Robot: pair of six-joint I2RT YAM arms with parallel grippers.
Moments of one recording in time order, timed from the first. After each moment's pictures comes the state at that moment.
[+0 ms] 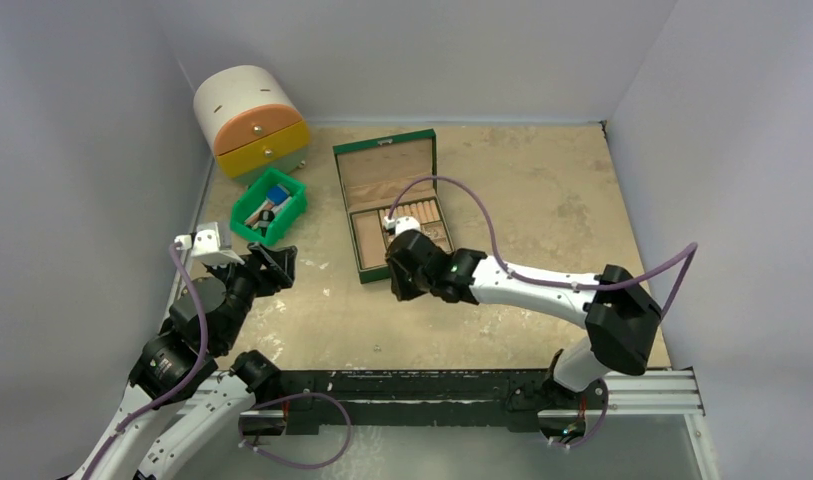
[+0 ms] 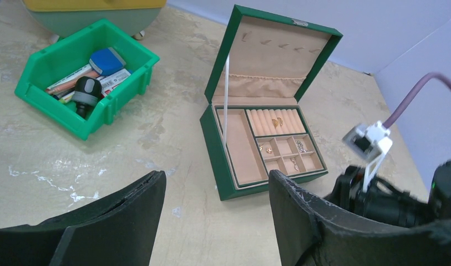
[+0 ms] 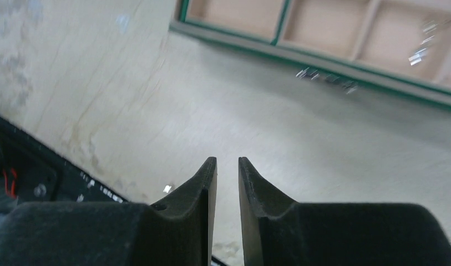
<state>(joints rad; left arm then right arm) -0.63 0.34 0.79 -0.65 -0.49 -0.52 1.00 1.55 1.08 -0.39 0.19 0.56</state>
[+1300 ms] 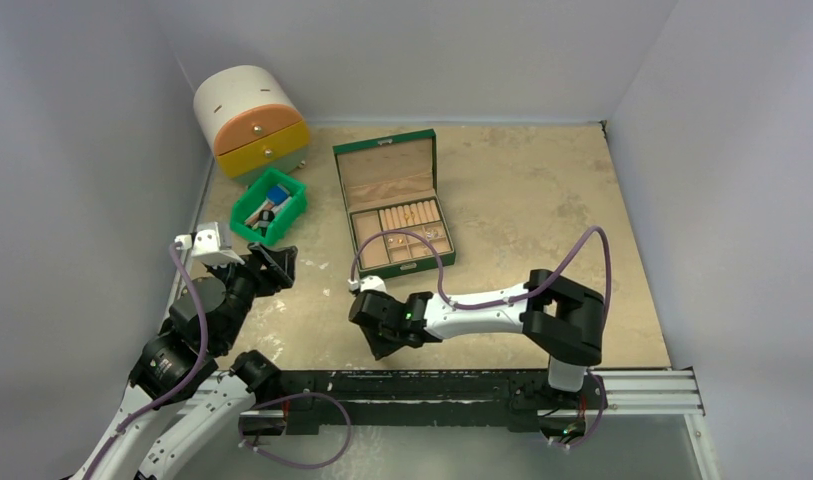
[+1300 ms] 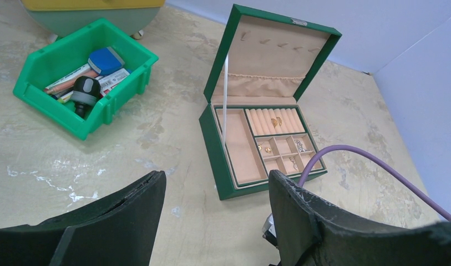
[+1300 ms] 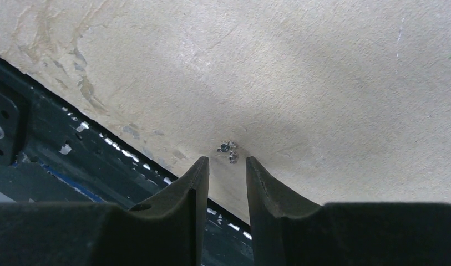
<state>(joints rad) -0.63 0.34 0.79 -0.65 -0.48 -0.52 1.31 1.79 1.09 -0.39 0.14 0.74</state>
